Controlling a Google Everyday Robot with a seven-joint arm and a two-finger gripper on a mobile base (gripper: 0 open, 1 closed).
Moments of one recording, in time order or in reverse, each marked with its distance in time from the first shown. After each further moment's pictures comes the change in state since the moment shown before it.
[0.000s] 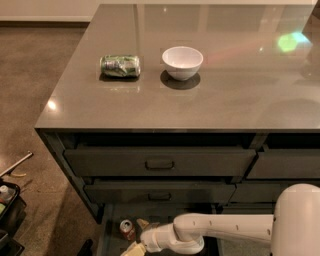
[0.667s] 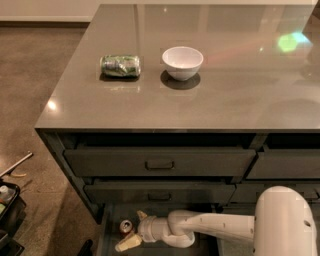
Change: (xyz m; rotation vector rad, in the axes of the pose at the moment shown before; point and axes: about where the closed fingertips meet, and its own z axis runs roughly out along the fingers) arm 0.011 -0.068 0.039 0.101 -0.032 0.003
